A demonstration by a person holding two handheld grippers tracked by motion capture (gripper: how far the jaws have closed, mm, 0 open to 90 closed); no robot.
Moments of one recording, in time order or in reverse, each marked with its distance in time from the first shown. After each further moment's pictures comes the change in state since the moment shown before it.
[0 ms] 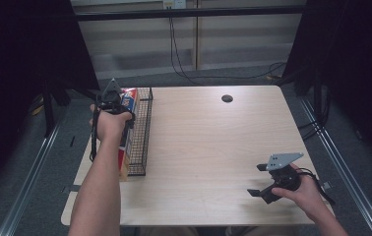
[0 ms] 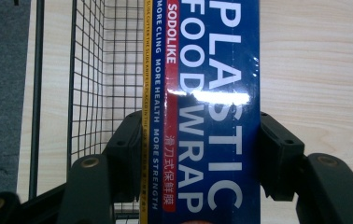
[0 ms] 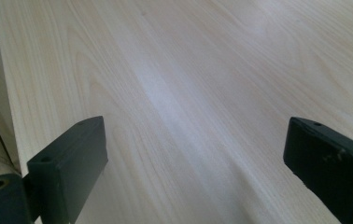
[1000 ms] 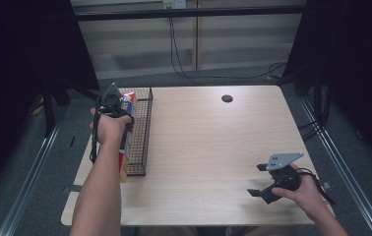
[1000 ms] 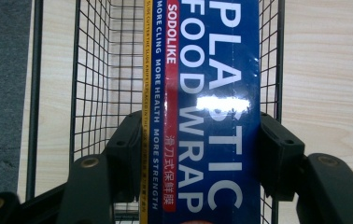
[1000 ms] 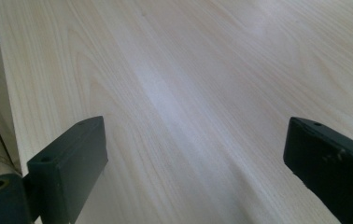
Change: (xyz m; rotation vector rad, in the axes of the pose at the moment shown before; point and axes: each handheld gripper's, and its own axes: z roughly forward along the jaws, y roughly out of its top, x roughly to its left) left arm 0.004 -0.004 0.015 0.017 0.001 -0.028; right arm 0.000 0.000 0.000 -0.006 0.004 0.001
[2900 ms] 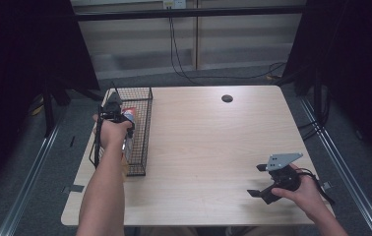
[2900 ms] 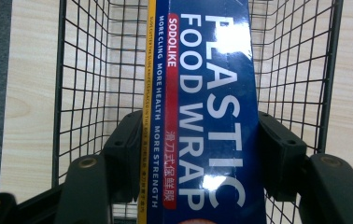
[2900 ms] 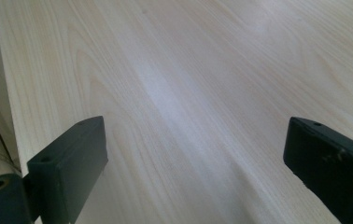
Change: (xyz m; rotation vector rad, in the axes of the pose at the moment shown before) left arm 0.007 -0.003 0.030 0.051 0.024 -0.041; right arm 0.000 0.000 0.001 0.009 -0.002 -0.004
